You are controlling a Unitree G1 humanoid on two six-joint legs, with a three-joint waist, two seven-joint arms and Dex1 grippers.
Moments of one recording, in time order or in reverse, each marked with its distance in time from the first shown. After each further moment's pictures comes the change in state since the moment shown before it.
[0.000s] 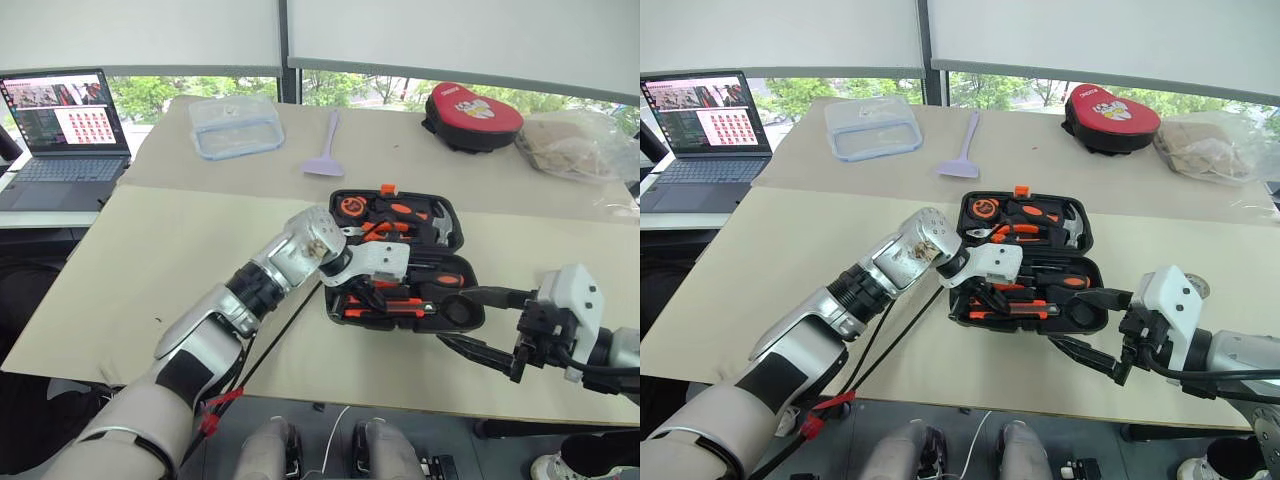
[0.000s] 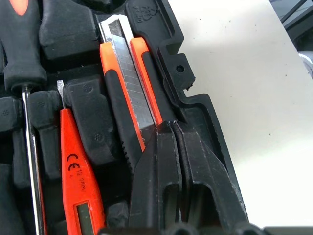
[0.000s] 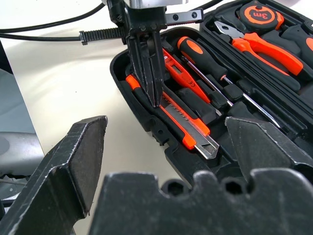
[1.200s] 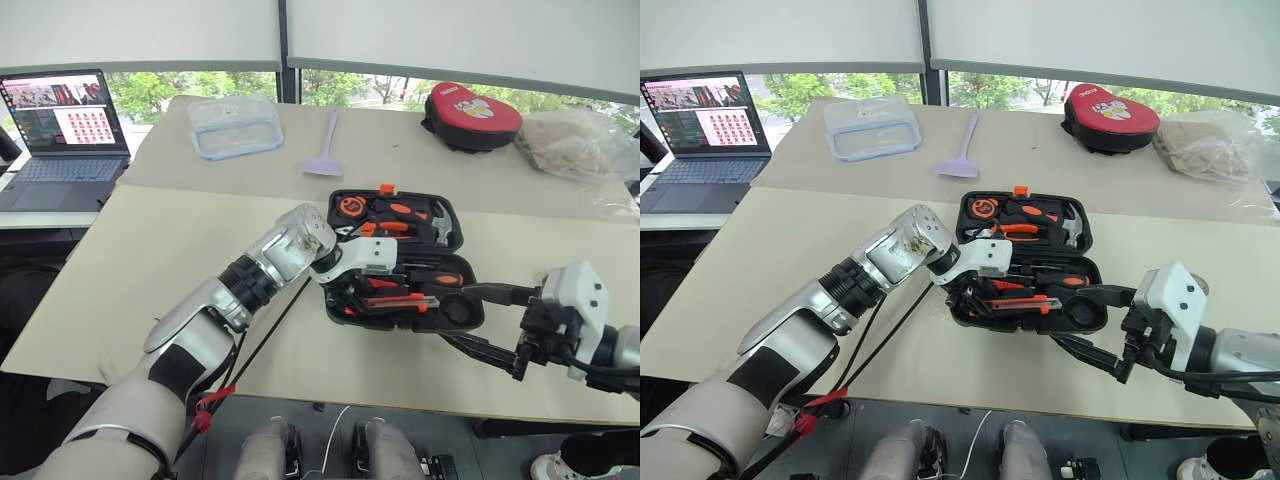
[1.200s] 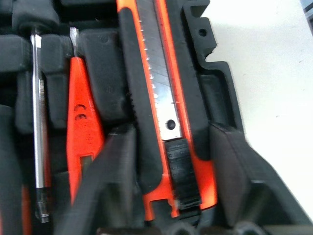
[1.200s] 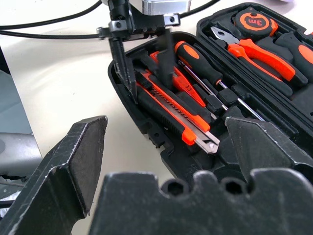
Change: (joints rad) left arm -0.048 0.062 -0.033 0.003 -0.053 0.124 0.009; right arm -0.006 -0.001 -0.017 -0.009 0.001 0.000 0.001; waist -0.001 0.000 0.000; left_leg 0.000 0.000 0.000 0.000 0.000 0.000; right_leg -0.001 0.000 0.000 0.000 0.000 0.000
